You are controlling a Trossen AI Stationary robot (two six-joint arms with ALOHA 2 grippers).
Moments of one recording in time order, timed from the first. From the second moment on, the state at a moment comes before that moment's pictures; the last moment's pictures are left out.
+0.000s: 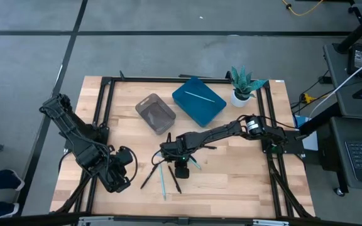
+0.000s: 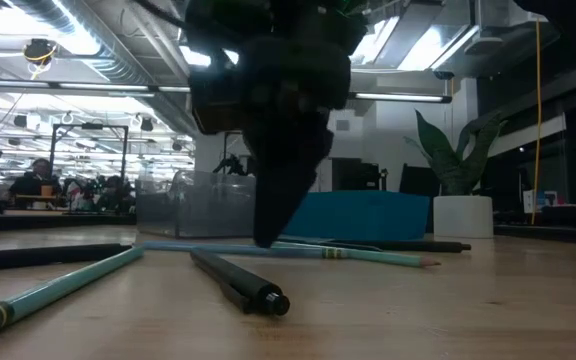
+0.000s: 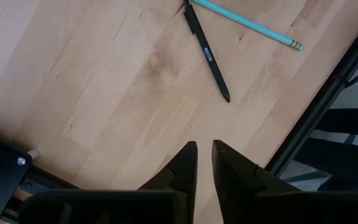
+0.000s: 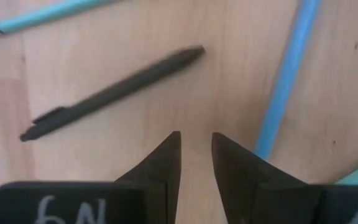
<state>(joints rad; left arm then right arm) -0.80 1.42 1.34 -1.29 -0.17 -1.40 0.18 2.31 1.84 -0.82 -0.23 0.20</state>
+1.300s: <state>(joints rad) -0.80 1.42 1.34 -1.29 -0.17 -1.41 0.12 2.31 1.88 -0.90 -0.19 0.12</state>
